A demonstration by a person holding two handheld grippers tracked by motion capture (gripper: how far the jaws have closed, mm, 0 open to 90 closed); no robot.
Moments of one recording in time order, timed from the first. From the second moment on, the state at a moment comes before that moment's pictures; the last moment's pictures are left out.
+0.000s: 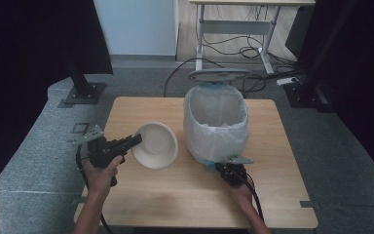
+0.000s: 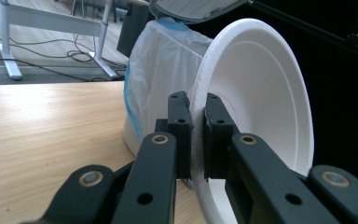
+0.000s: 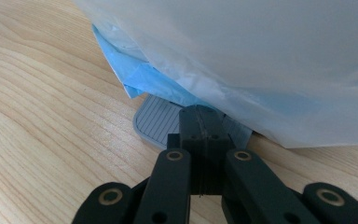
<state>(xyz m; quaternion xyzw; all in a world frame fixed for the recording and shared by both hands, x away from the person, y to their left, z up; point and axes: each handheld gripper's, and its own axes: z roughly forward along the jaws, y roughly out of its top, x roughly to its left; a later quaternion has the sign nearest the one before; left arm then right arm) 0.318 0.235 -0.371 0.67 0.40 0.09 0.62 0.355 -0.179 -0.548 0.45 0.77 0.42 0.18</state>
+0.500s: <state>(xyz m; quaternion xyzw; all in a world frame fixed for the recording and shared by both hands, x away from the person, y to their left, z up) 0.327 0.221 -0.361 0.67 0.38 0.09 0.62 0.355 -0.179 -0.548 0.45 0.77 0.42 0.18</state>
